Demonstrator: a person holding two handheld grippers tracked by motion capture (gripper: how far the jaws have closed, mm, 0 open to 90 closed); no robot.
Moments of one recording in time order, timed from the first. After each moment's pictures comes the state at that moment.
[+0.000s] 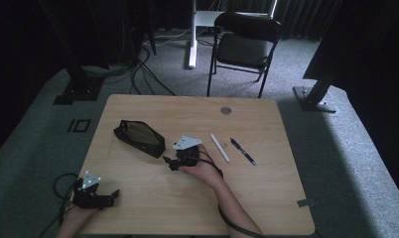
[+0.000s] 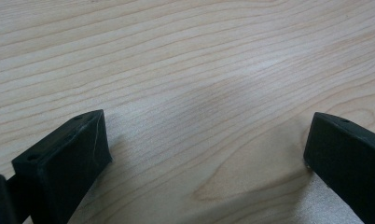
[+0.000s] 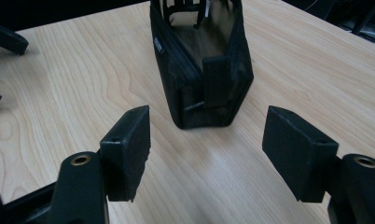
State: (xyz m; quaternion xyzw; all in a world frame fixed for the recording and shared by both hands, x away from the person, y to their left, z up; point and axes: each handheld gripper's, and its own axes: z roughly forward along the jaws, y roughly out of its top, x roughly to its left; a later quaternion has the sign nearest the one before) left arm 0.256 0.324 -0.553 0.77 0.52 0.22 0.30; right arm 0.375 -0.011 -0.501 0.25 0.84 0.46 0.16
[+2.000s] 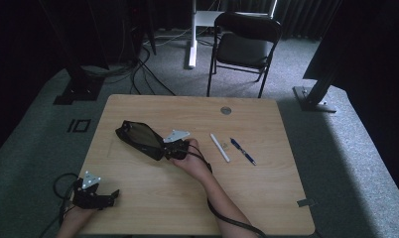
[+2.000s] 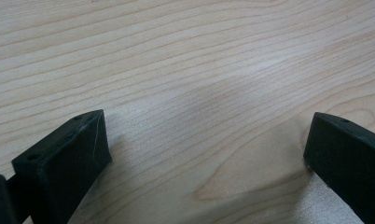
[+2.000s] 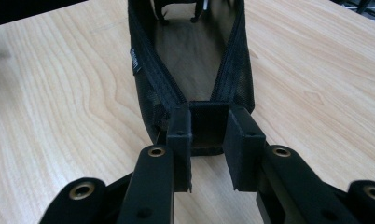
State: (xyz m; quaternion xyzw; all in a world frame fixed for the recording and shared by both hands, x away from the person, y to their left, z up) left arm 0.256 0.324 -0.553 0.77 0.52 0.22 0.30; right arm 0.397 0.017 -0.501 0.27 0.85 0.43 0.15
